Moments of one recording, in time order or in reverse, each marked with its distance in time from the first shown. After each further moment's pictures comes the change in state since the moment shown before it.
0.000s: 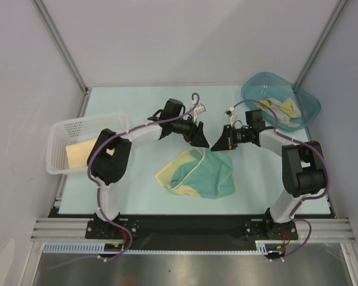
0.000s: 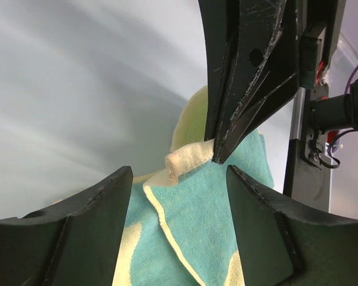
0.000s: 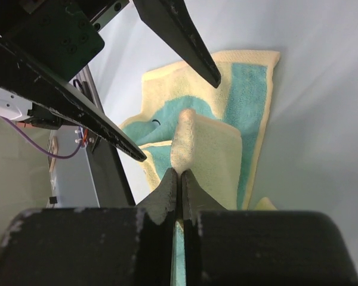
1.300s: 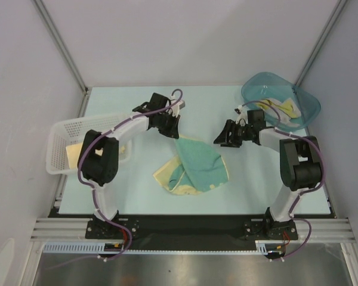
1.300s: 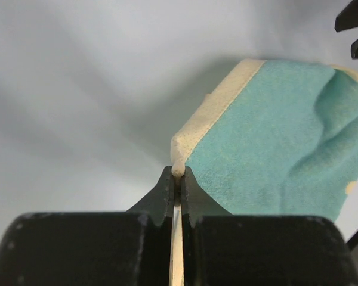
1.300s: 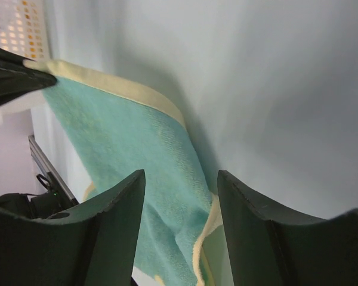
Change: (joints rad) left arm 0.126 -0.069 0.058 -0.399 -0.443 0.093; right arm -0.052 0.046 0.006 0.107 0.335 0.291
